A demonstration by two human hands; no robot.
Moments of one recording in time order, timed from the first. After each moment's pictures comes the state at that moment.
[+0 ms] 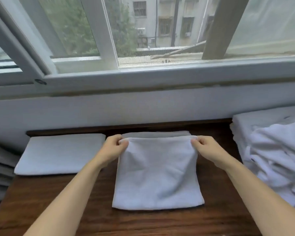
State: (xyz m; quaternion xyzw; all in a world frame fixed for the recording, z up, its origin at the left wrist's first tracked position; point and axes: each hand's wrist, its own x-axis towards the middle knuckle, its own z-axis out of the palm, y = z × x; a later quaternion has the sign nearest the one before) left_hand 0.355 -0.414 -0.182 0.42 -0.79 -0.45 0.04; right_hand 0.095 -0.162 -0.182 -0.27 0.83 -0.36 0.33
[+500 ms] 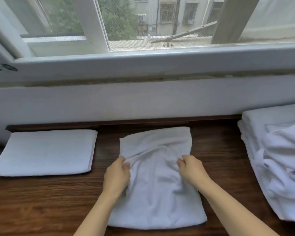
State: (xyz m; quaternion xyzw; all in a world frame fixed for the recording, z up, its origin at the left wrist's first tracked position) left_hand 0.357 -0.343 -0.269 0.53 -0.76 -0.37 0.03; right_hand 0.146 -0.182 -0.267 -0.23 0.88 -0.23 0.34
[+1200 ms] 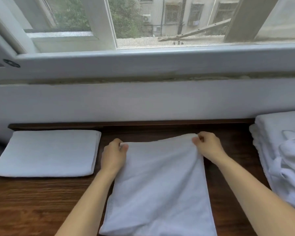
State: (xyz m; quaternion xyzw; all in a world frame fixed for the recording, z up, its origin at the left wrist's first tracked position) left_hand 0.334 -0.421 -0.276 0.54 -0.77 -0.33 0.08; right_hand 0.057 -0.222 -0.265 -0.23 0.89 -0.28 0.26
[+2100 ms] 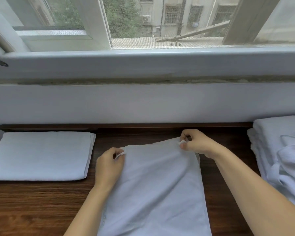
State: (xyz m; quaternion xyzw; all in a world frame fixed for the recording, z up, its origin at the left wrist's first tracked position) left_hand 0.342 -0.394 -0.285 0.52 -0.75 -0.36 0.20; right_hand 0.045 -0.252 -0.241 -0.36 0.80 -0.26 0.40
